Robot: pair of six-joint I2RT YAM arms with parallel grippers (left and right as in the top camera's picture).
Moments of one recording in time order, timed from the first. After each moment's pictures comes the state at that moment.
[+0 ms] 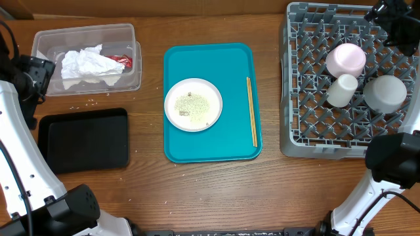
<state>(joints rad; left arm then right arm) 0.44 1.74 2.13 -1.62 -0.06 -0.92 -0.30 2.08 2.37 -1.24 -0.11 0.44</state>
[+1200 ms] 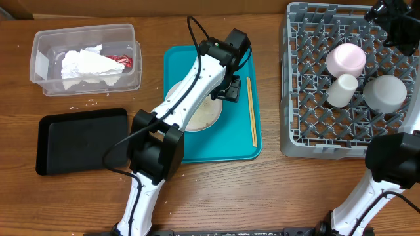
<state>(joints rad) -0.55 2.29 2.10 -1.28 -0.06 -0.36 -0.30 2.08 2.37 -1.24 -0.12 0.44</state>
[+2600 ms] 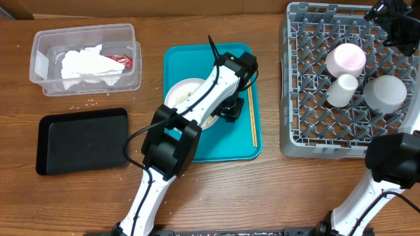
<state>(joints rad) -0.61 2.40 2.04 -1.34 -0.06 -0.31 -0.30 2.08 2.37 -1.24 -0.12 0.44</state>
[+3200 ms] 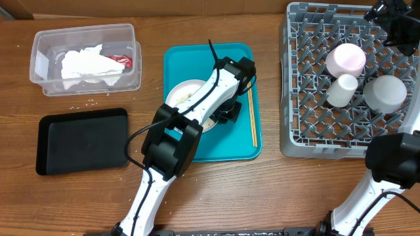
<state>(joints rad) -0.61 2.40 1.99 -1.32 -0.08 -0.30 -0.30 2.08 2.37 -1.24 -0.12 0.44</state>
